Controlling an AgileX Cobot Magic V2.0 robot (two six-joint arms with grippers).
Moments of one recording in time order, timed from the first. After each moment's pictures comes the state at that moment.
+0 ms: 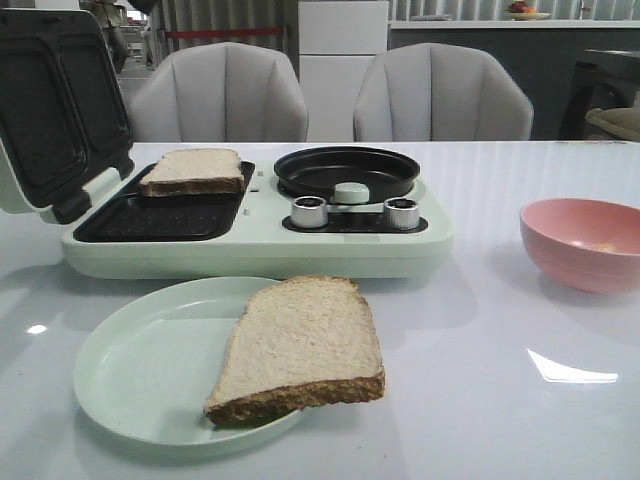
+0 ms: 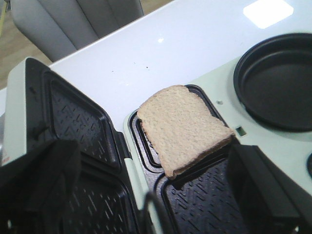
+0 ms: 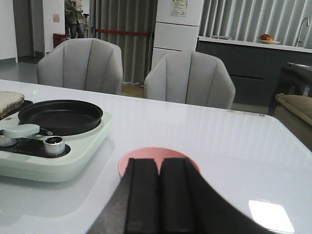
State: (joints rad) left arm -0.42 1.43 -1.25 0.40 0.47 -0.21; right arm 0.10 -0.01 0.03 -0.03 -0.02 -0.01
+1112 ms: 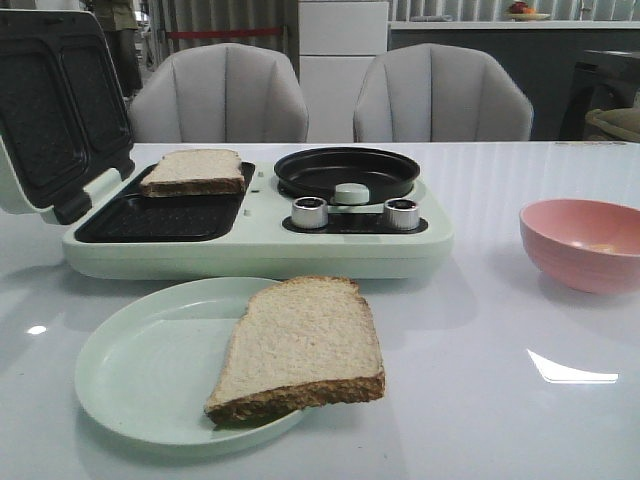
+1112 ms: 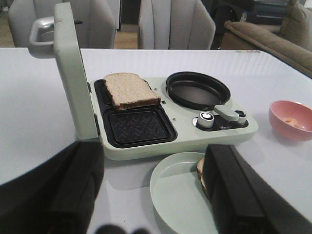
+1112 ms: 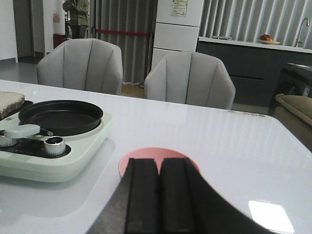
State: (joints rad) left arm -0.42 0.16 -0.47 0.05 0.58 -0.21; right arm 0.10 -0.01 0.03 -0.03 -0.02 -0.01
